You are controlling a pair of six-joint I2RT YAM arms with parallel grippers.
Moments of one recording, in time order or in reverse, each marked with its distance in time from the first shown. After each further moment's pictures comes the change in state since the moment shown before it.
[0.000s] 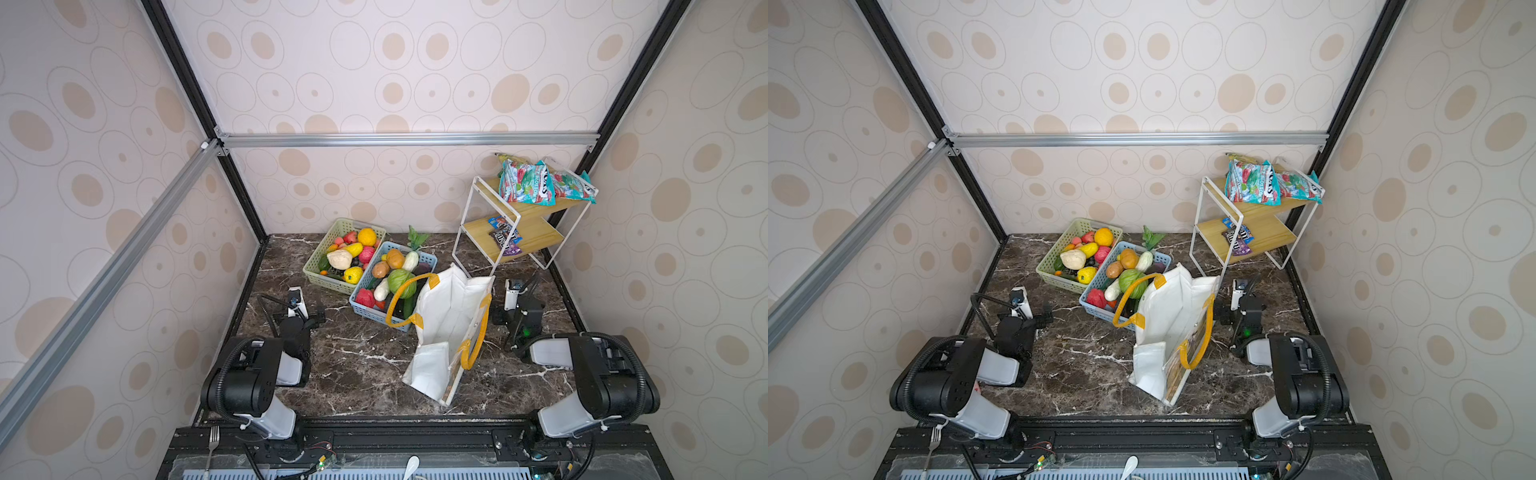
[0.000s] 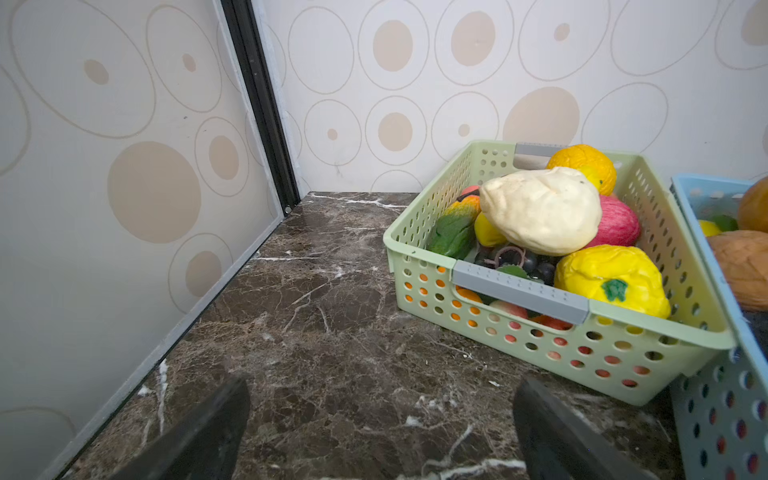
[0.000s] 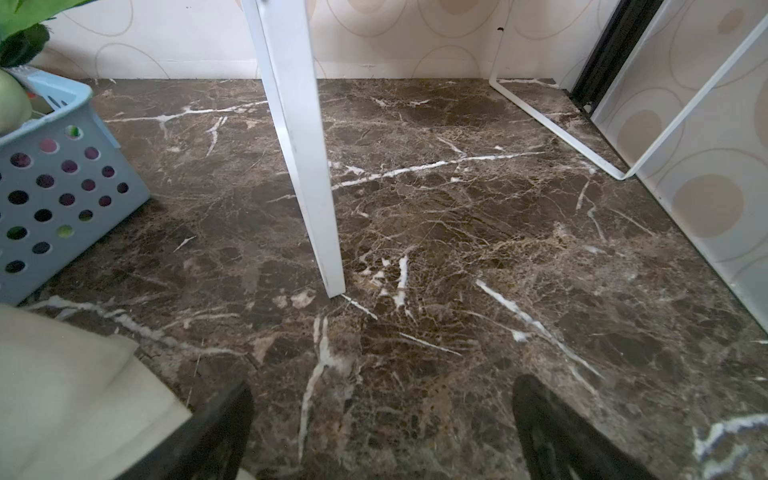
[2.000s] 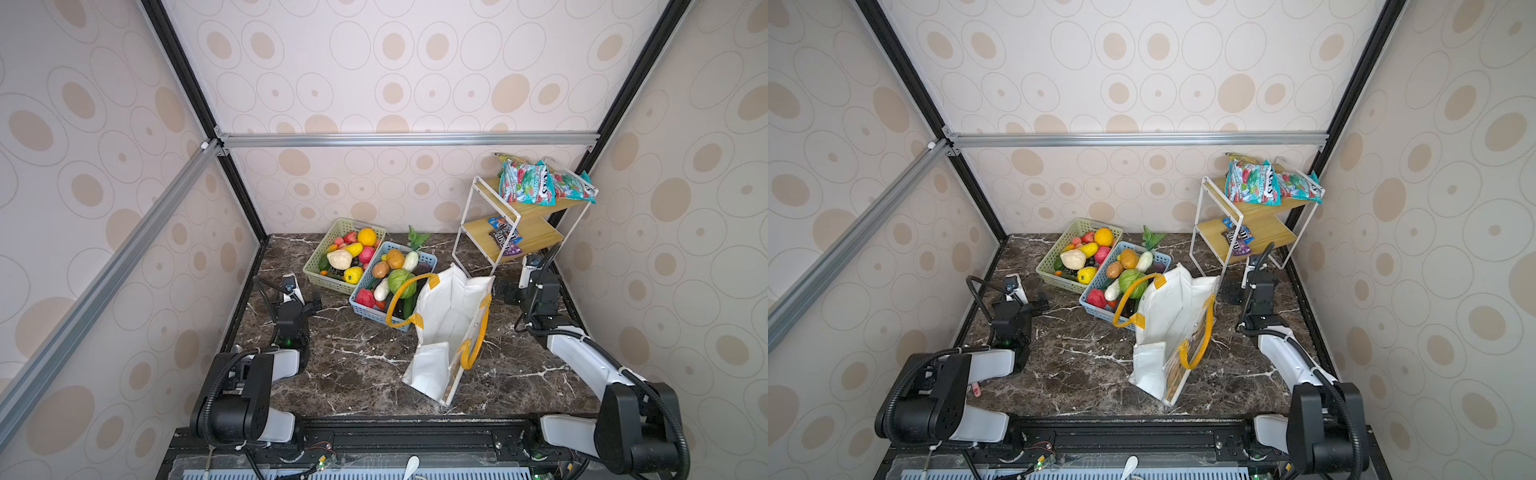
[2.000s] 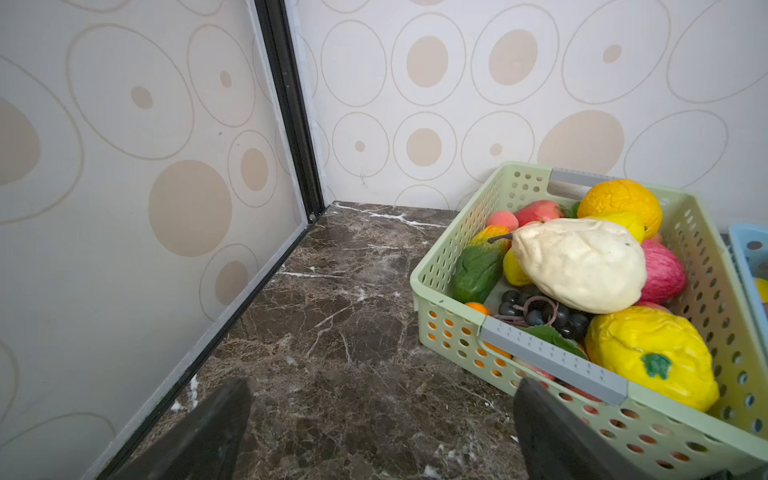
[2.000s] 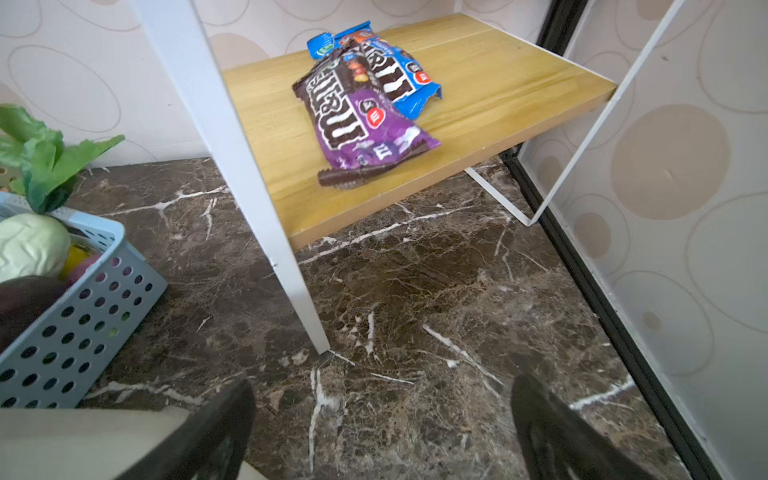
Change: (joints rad) left arm 0.000 -0.146 0.168 -0.366 -0.076 -0.039; right arm 0.000 -0.300 0.329 -0.685 0.125 0.096
